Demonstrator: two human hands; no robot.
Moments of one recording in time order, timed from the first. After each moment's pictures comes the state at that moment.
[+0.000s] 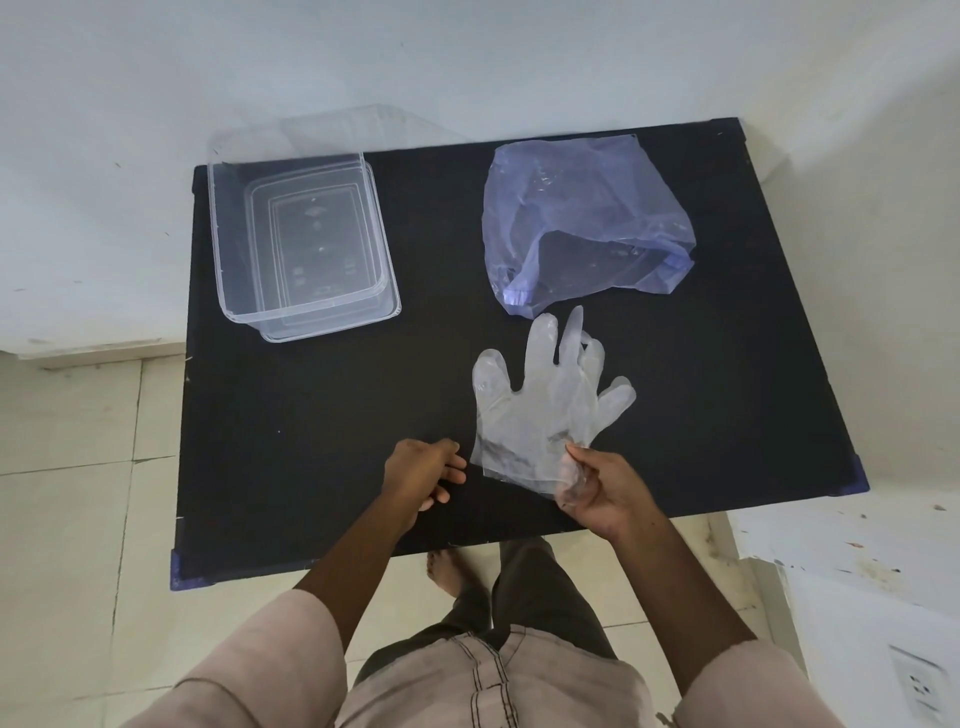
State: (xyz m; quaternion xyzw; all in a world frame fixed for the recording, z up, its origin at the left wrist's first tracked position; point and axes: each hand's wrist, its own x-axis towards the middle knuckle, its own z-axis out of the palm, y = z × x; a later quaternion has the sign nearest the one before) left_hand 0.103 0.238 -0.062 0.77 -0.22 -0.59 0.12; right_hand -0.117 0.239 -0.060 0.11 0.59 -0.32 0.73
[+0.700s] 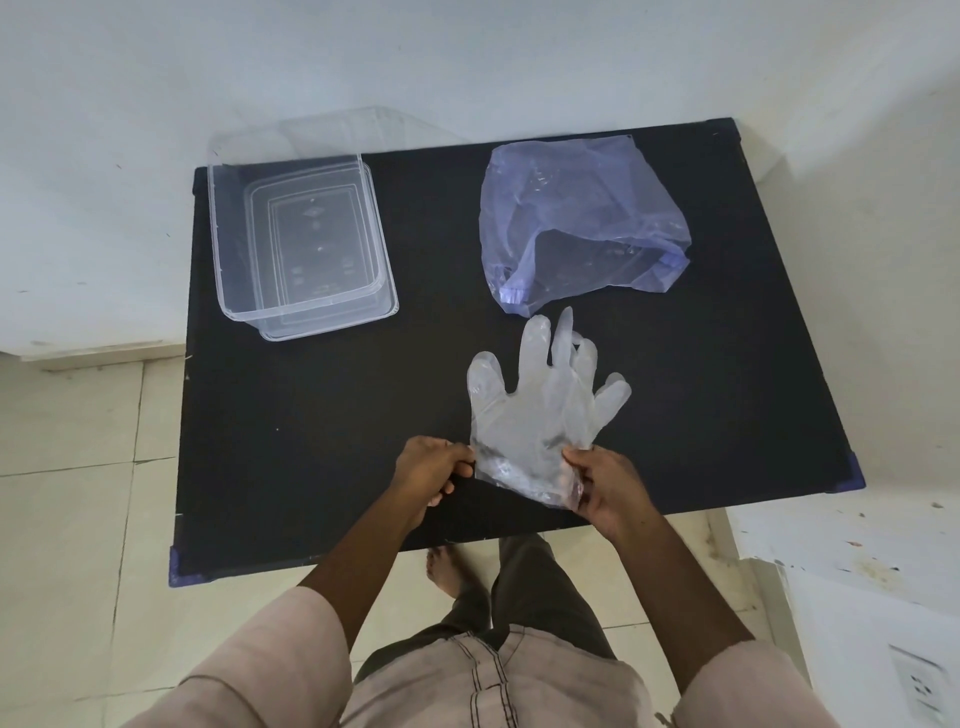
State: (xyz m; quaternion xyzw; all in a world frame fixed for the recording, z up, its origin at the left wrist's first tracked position) left_hand 0.092 0.239 -0.061 0.75 -0.22 -0.61 0.14; right_hand -0.121 0.243 -0.056 -0.06 0.70 -0.26 0.66
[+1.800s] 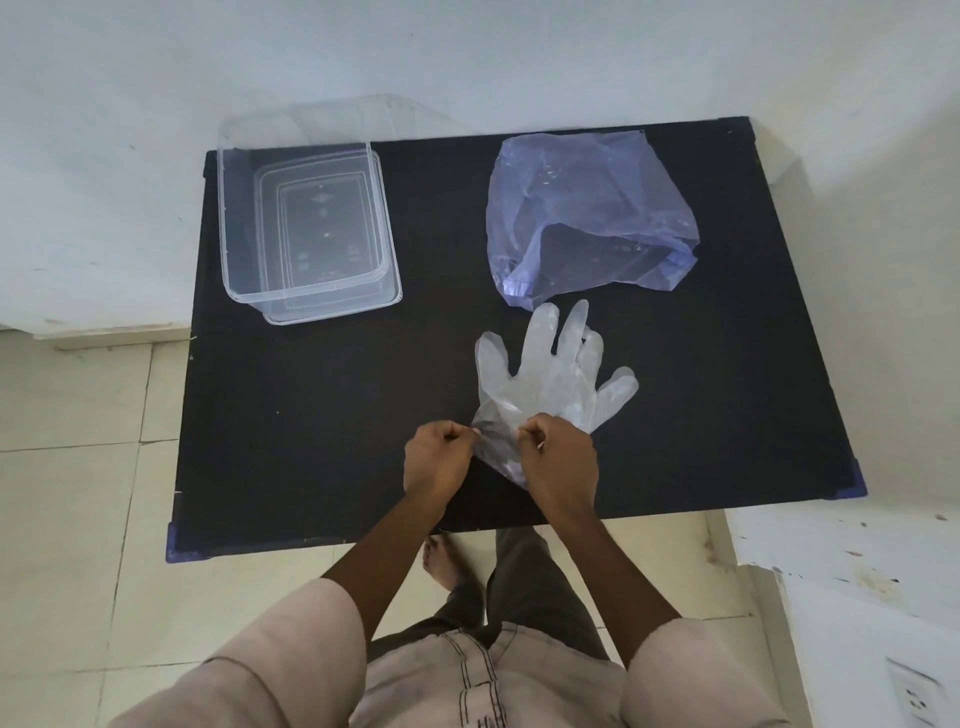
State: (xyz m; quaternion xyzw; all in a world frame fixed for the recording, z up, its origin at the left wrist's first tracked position) left_hand 0.070 0.250 -0.079 0.79 -0.33 -0.47 0.21; right_hand -0.072 0.245 -0.061 -0.58 0.74 -0.17 0.31
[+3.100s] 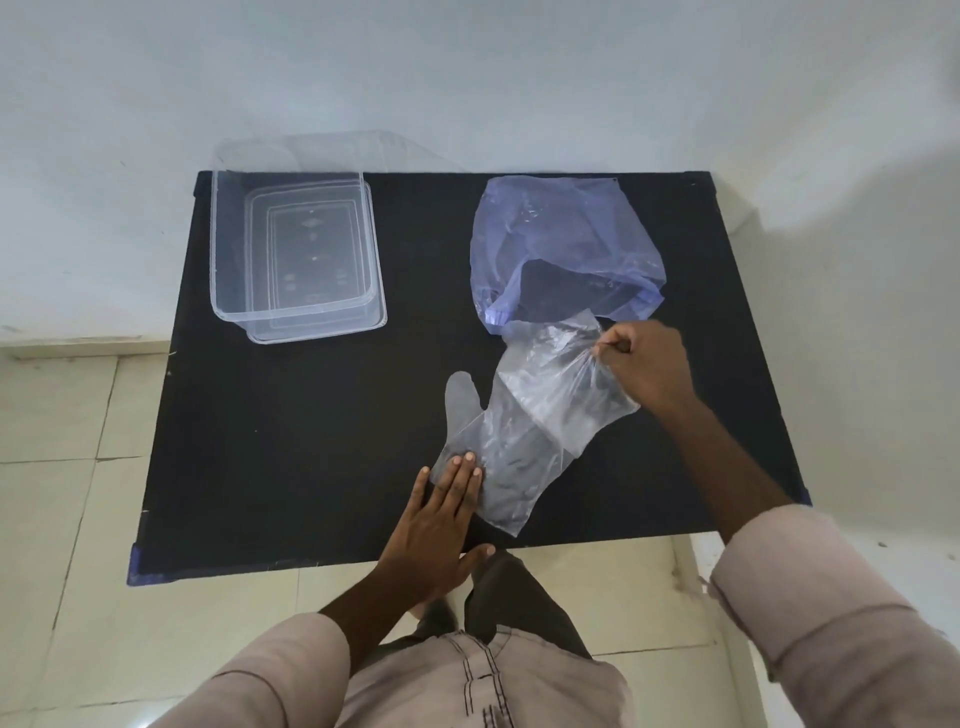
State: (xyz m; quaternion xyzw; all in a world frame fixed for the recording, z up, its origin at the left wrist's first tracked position) left_hand 0.067 0.309 -0.108 0.55 -0.81 -0.21 -0.06; right_hand -0.173 0.112 0.018 -0.65 0.71 -0.13 0.24
